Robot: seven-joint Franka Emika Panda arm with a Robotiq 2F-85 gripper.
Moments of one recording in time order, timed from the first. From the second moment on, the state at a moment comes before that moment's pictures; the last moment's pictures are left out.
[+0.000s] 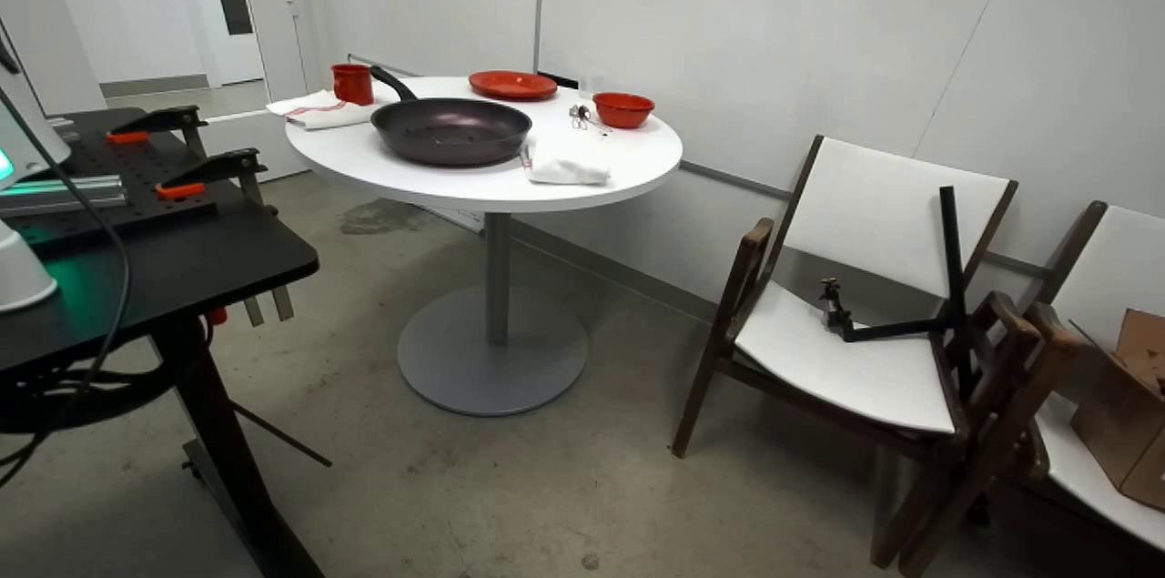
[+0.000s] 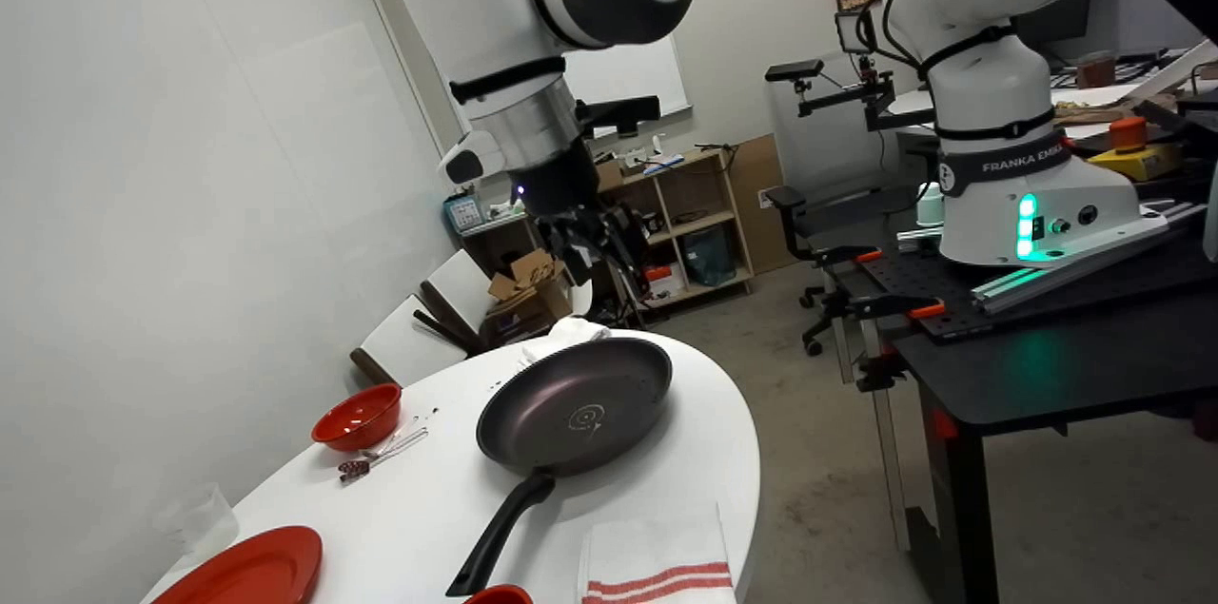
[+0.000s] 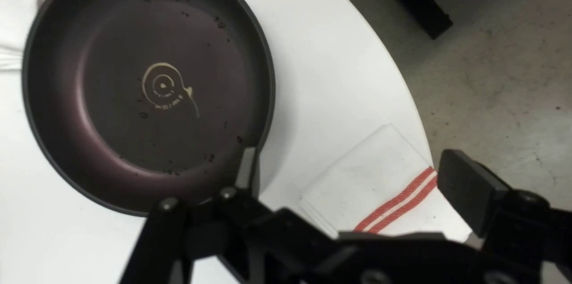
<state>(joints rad) 0.20 0.18 0.27 -2.16 -0.31 2.17 -0.18</state>
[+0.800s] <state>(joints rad) 0.21 0.25 0.27 -2.12 -0.29 2.17 -0.29</state>
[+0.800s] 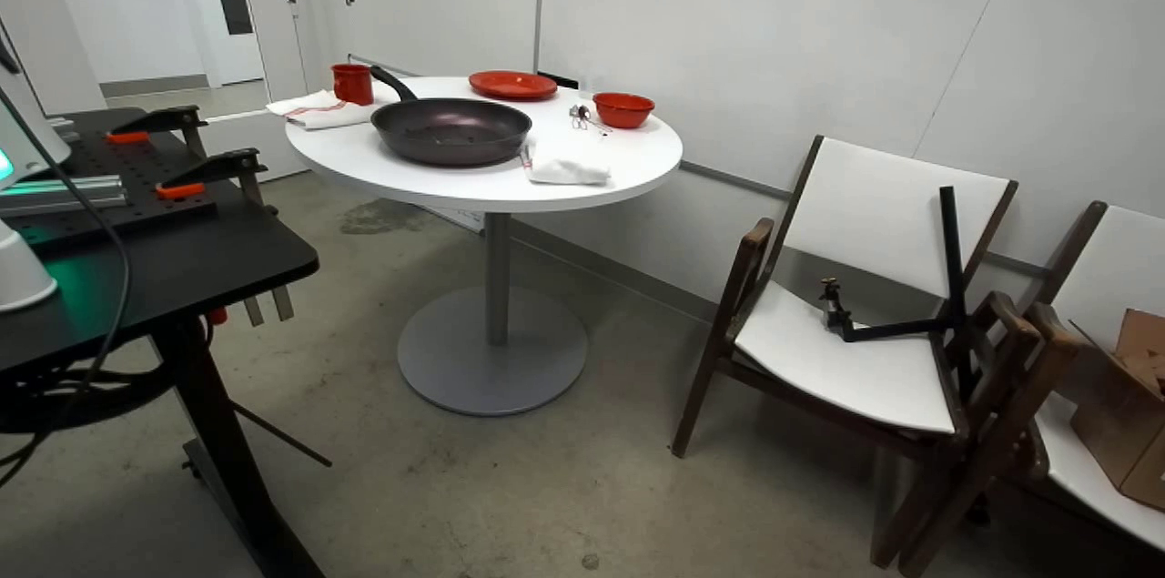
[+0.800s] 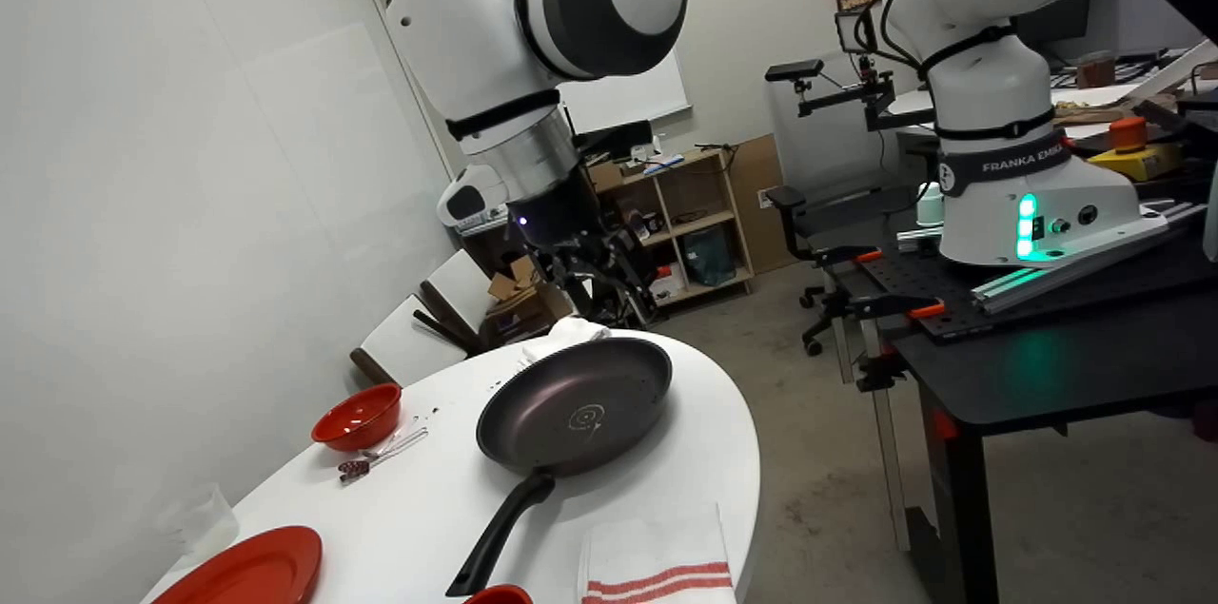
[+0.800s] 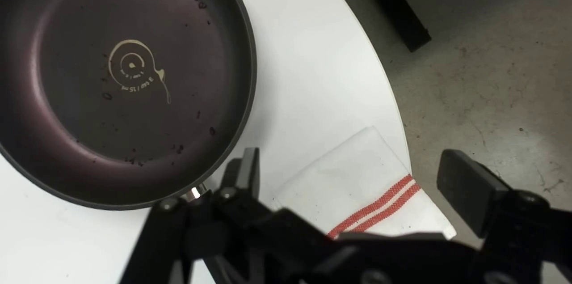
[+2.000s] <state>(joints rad) 0.25 0.59 0.30 -1.91 -0.19 2.54 -0.37</state>
